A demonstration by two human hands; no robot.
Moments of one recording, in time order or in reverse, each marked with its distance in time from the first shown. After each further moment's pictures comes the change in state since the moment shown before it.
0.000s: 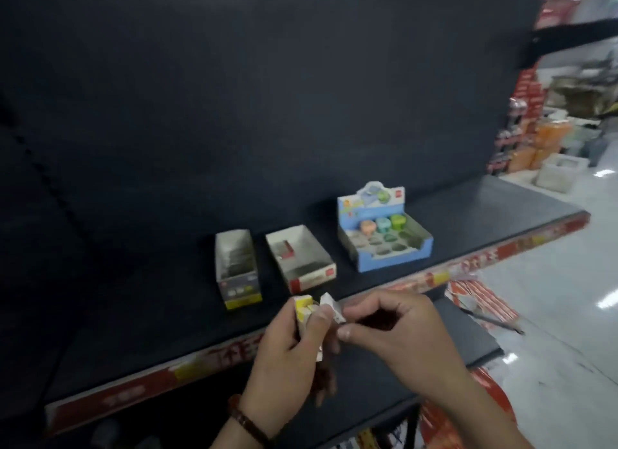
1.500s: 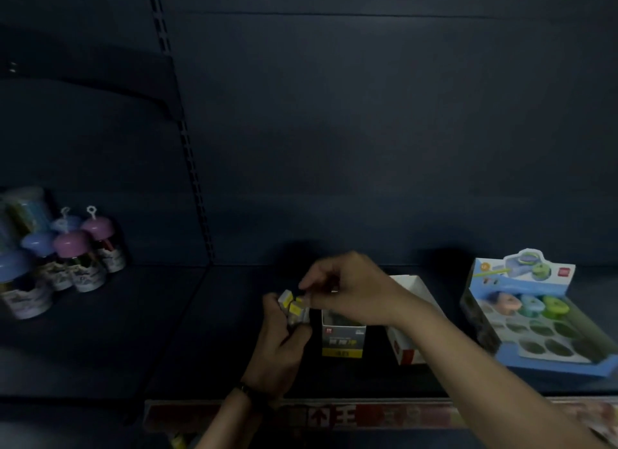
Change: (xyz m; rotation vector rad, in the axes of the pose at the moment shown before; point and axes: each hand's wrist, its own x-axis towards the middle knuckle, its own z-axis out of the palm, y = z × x) left_hand 0.085 -0.043 -0.183 0.221 0.398 0.295; right_hand 0.220 -0.025 0.174 -0.375 -0.687 -0.350
